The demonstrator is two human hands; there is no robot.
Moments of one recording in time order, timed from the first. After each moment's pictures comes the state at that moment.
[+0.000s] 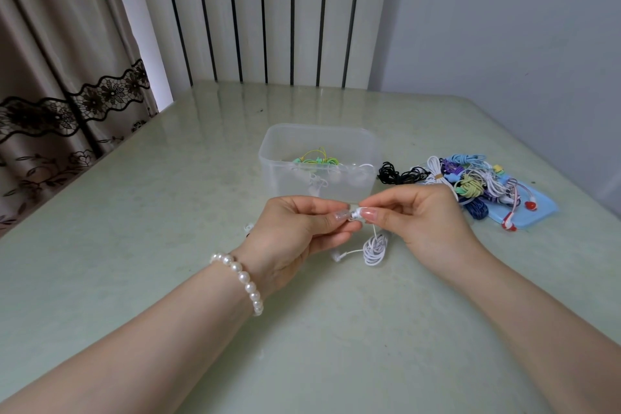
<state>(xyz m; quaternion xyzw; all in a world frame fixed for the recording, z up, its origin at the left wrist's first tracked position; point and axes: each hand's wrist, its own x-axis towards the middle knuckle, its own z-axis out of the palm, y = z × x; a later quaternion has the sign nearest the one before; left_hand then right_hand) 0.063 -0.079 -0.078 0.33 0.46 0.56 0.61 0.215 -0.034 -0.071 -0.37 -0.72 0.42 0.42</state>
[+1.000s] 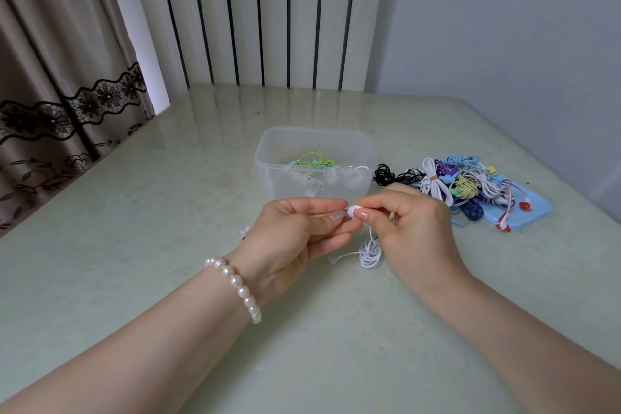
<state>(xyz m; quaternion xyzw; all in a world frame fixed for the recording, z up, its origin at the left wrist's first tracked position) 0.065 -0.081 -0.076 0.29 0.45 0.56 0.63 0.209 -0.036 -0.089 -0.39 -0.78 0.16 0.47</state>
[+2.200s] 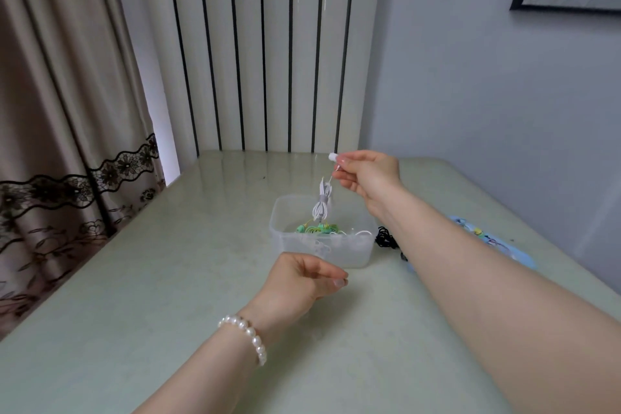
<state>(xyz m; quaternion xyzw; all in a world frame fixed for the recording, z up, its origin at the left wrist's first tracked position) 0.044 -0.074 -0.070 0.48 0.56 0.48 0.47 0.138 0.055 0.011 -0.42 -0.51 0.53 0.53</state>
